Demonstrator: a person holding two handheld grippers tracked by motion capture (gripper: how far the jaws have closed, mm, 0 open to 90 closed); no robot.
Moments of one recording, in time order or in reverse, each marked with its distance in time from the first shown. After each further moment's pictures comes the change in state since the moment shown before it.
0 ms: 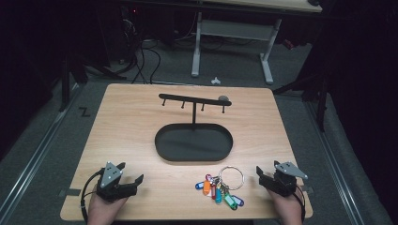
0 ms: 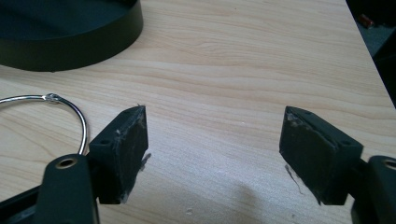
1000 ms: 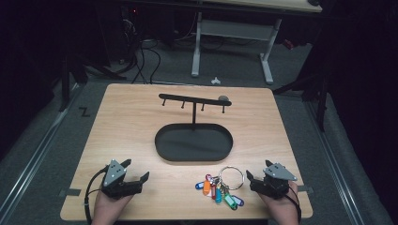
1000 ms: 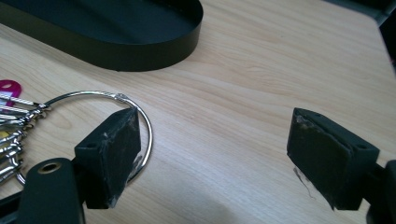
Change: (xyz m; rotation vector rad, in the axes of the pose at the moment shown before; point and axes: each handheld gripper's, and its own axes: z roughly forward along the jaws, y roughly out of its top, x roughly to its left) left arm -0.008 0.011 0.007 -0.070 -0.048 0.007; right arm 0.033 0.014 -0.008 -0.008 0.073 -0.170
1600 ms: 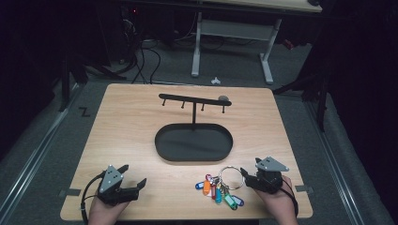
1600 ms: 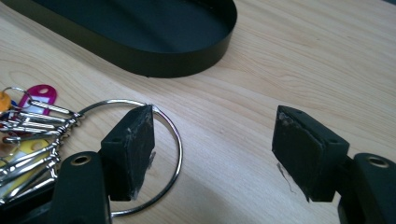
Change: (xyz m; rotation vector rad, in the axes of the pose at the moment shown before) left arm -0.001 -0.010 -0.016 0.028 -0.015 0.006; right arm 0.008 0.025 0.009 0.077 0.089 -0.038
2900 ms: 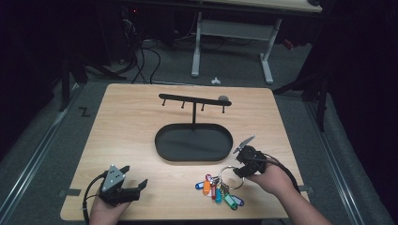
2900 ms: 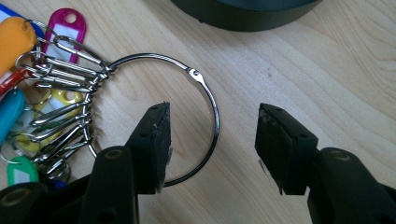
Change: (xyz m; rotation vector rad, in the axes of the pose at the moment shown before) left arm -0.002 0.000 0.004 0.042 -0.006 -0.009; right arm 0.004 0.069 0.043 0.544 0.217 -0.230
